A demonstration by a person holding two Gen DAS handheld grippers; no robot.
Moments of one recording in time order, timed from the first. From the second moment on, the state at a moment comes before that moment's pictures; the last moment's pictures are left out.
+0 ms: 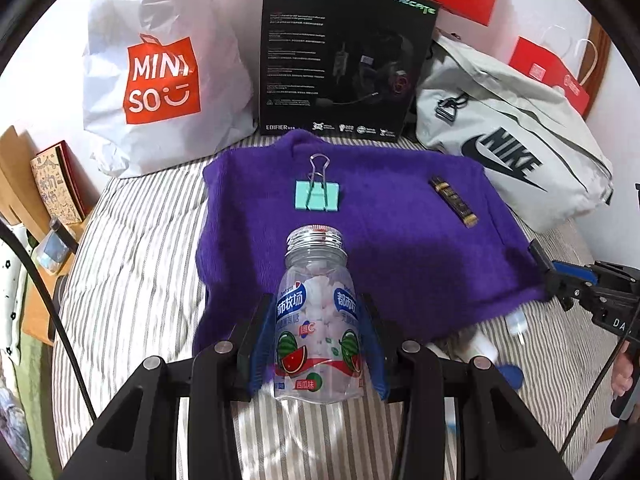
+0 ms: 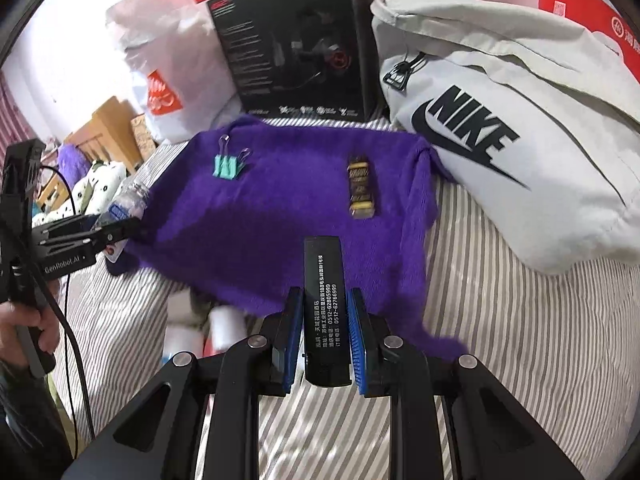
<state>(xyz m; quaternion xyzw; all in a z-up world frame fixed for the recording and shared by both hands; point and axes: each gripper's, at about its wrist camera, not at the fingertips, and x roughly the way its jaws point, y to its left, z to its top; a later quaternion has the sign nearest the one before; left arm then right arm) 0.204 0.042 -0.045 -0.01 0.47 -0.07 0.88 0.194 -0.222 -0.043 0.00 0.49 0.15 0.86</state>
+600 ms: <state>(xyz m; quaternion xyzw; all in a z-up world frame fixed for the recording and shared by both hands) 0.269 0.043 -0.073 -0.01 0.49 -0.06 0.87 0.250 -0.215 -0.079 -0.02 0.53 0.15 0.84</state>
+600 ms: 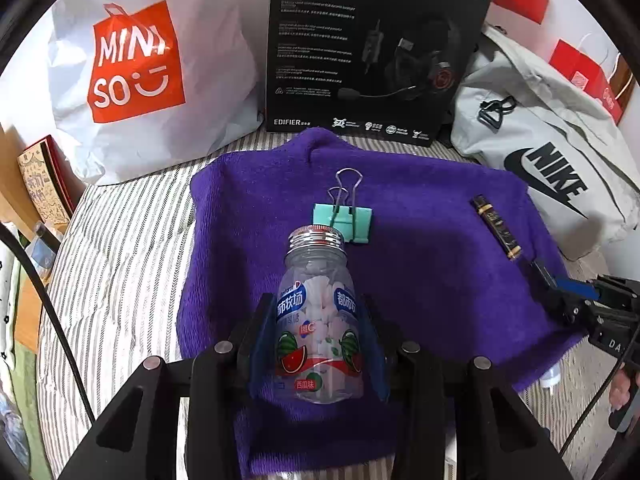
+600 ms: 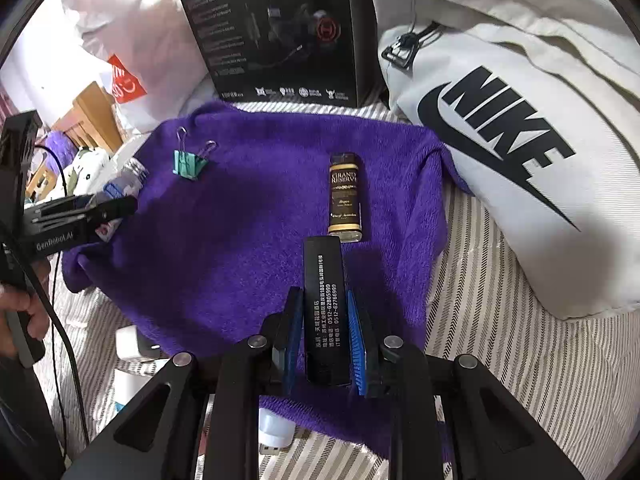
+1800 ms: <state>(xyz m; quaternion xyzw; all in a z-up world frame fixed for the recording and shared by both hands) 0.279 0.022 -0.100 0.06 0.52 -0.04 0.85 0.247 -0.206 -0.085 -0.04 0.53 0.17 0.83</state>
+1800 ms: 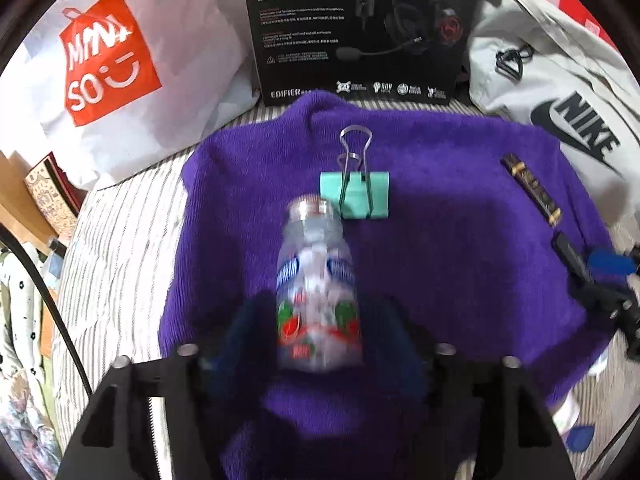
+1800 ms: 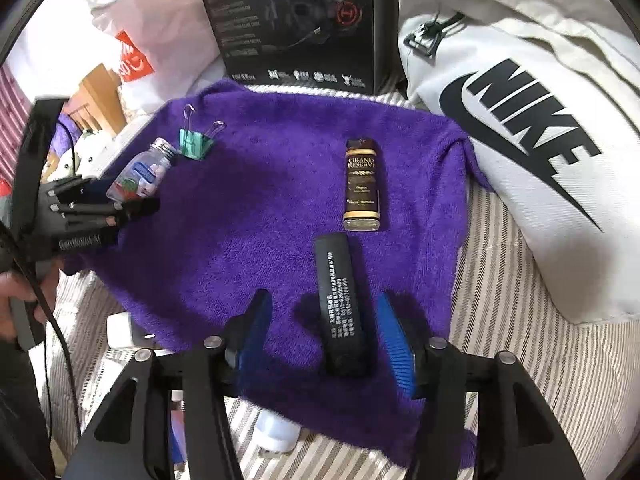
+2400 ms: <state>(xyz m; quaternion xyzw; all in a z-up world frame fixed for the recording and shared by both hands) 0.168 0.001 -0.042 0.01 0.48 -0.08 0.88 0.133 -0.249 -0.028 0.03 0.48 0.13 0.87</state>
